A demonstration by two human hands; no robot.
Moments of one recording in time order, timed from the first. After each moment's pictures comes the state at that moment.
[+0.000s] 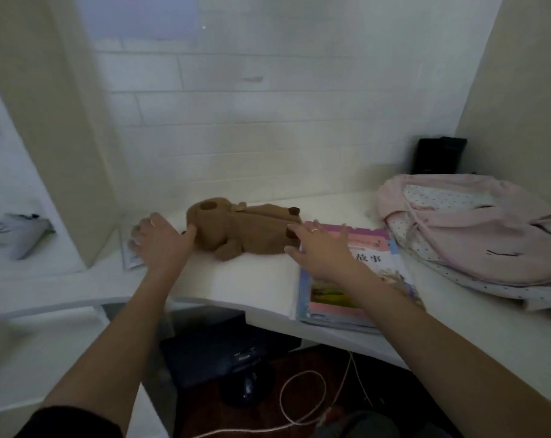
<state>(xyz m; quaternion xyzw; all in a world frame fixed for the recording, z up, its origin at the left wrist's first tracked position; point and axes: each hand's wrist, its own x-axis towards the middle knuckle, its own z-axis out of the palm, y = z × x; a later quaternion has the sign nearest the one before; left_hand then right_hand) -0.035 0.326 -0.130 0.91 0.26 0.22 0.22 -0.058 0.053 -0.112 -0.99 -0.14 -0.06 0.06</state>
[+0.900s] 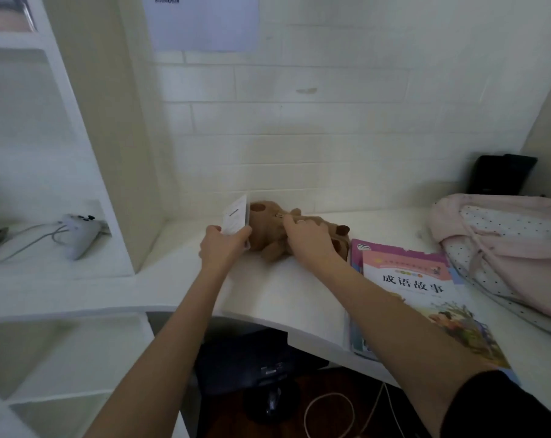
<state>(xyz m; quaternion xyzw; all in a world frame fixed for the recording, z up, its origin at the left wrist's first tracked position) -0.035 0.322 -0.110 0.80 0.24 0.16 0.53 0.010 0.162 -0.108 -0.97 -0.18 -0.17 0.00</state>
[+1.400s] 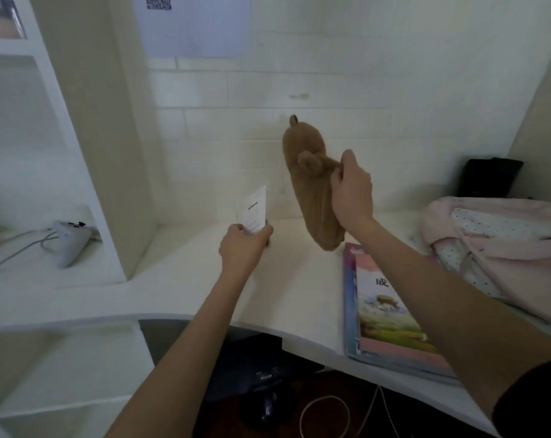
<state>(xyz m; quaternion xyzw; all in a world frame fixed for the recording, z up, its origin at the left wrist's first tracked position) -0.035 0.278 -0.100 0.80 0.18 0.18 0.55 0.018 0.104 -0.031 -0.84 -0.11 -0.39 0.36</state>
